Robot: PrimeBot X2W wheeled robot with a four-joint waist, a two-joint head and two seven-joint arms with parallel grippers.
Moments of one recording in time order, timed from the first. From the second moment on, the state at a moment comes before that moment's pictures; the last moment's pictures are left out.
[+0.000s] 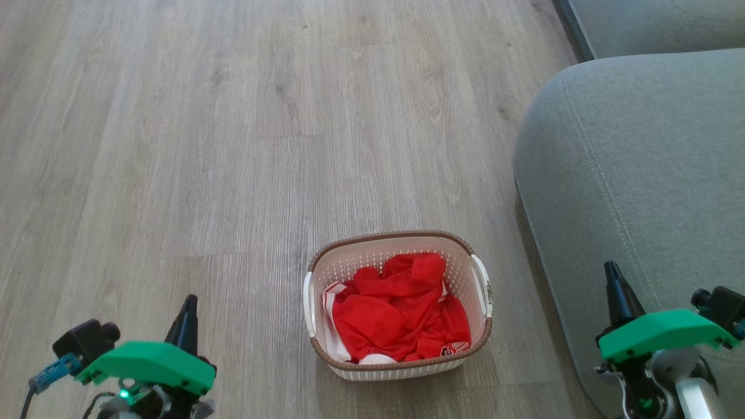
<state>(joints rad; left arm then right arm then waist) 0.06 0.19 -0.18 0.12 -0.96 0.10 -0.04 -0.04 -0.04 -0.07 0.23 0.78 0.14 -0.04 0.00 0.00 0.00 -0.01</state>
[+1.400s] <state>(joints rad) -0.01 0.11 -0.04 0.21 -1.36 -0.04 0.04 -0.04 -0.04 -0.10 0.26 1.28 0.13 0.05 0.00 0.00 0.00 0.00</state>
